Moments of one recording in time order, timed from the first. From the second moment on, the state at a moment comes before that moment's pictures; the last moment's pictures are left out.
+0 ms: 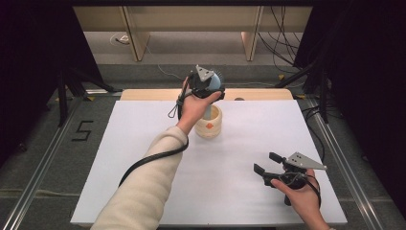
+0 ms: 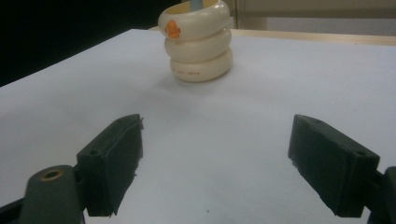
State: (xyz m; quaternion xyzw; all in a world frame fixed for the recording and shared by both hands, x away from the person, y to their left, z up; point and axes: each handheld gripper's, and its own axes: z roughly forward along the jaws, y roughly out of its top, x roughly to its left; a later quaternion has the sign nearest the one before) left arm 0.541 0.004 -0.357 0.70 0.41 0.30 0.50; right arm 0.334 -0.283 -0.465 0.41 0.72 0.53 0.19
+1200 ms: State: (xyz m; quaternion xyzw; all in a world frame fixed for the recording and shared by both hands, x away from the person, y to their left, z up) left arm 0.542 0.005 -0.384 0.71 0.41 0.30 0.49; right arm 0.334 -0.281 -0.466 0.41 0.72 0.53 0.18
